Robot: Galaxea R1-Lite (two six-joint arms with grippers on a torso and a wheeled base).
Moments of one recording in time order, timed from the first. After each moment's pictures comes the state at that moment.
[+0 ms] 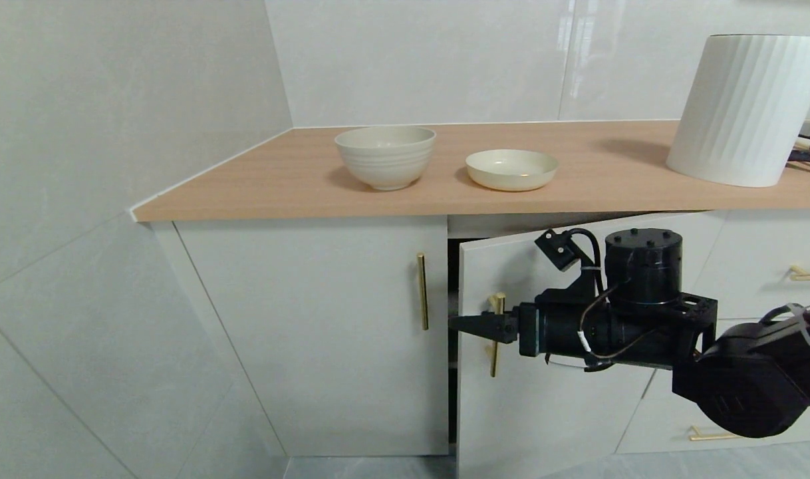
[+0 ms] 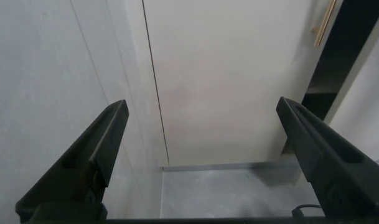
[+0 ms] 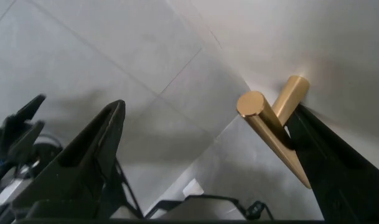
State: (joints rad) left arm 0.00 0.00 0.00 0.01 -0.05 0.01; right arm 0.61 1.86 -0.80 -0.82 0.53 0.46
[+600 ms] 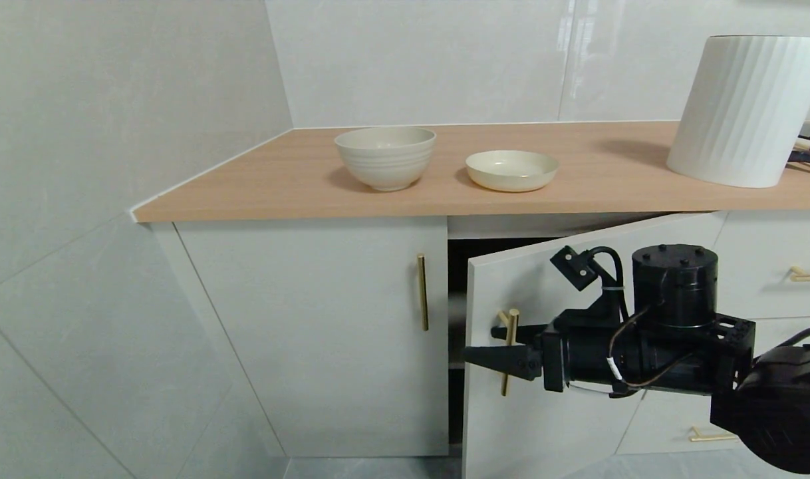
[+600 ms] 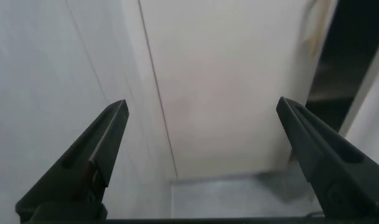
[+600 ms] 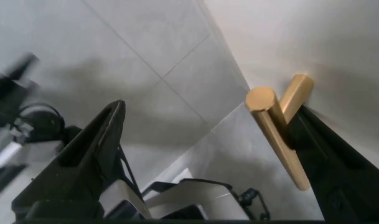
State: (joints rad) left arm 0.00 0.00 -0.08 0.02 -0.06 0.07; right arm 0.61 1.80 -0.67 -0.86 0.58 0.36
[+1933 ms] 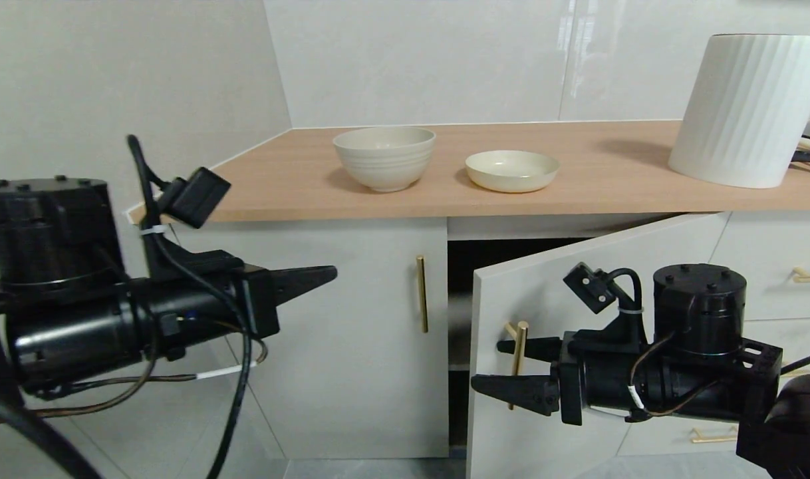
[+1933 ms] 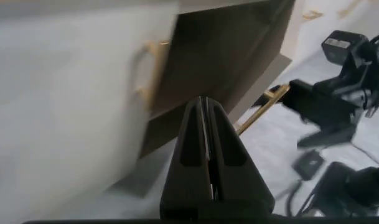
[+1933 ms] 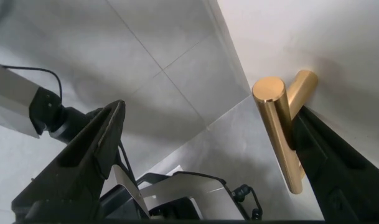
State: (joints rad) left arm -0.38 1.47 -0.72 -0.52 -0.42 -0.26; right arm 0.63 1.77 -0.55 -0.93 0.60 0.30
